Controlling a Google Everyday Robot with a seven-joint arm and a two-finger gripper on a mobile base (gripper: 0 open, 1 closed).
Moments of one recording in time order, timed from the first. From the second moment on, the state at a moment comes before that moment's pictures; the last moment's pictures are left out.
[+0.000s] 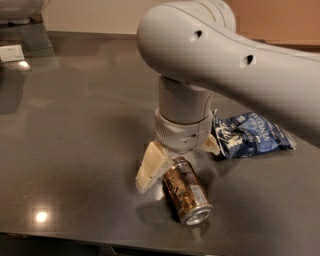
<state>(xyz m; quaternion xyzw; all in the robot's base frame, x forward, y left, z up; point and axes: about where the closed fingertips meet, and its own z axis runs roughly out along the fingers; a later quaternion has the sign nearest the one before) 0.386 -0.045 0.848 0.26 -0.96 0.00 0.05</state>
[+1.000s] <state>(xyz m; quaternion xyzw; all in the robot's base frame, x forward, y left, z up) 0.380 -0.031 0.832 0.27 -0.96 -0.01 0.10</state>
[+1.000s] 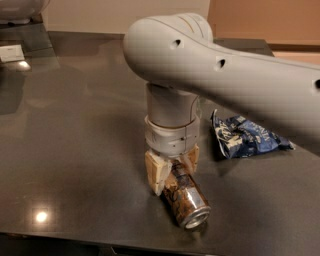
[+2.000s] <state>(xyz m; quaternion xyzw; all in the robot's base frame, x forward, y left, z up) 0.426 -0.010 0.876 0.35 -0.94 -0.01 0.02</state>
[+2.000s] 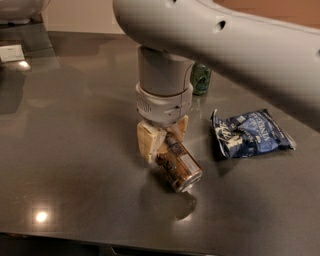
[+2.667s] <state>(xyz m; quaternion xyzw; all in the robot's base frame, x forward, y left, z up) 0.461 -0.002 0.917 0.41 -0.90 -0.06 -0.12</state>
